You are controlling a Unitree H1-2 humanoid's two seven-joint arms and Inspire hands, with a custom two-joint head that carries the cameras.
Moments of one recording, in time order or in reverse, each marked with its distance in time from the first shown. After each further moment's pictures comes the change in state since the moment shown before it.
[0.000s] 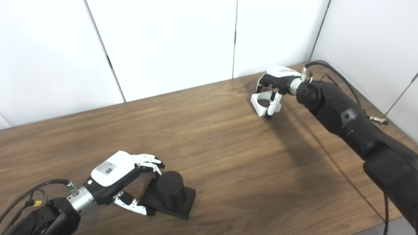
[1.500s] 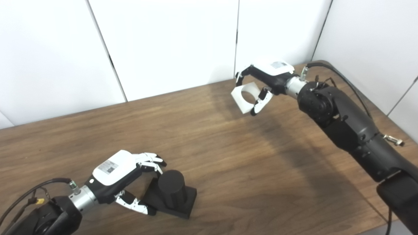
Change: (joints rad) left arm -0.021 -0.006 -0.024 0.024 0.009 -0.002 0.021; right arm 0.163 0.006 -0.129 -0.510 0.002 -0.081 0.024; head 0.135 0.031
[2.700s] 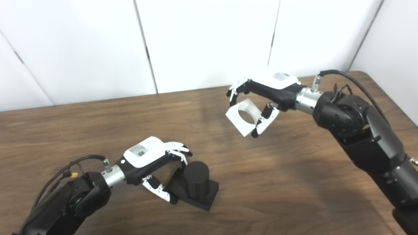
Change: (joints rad) left arm 0.010 -0.072 0.100 0.001 0.049 0.000 -0.113; right arm 0.002 0.058 0.009 -0.287 0.113 0.004 0.266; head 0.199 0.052
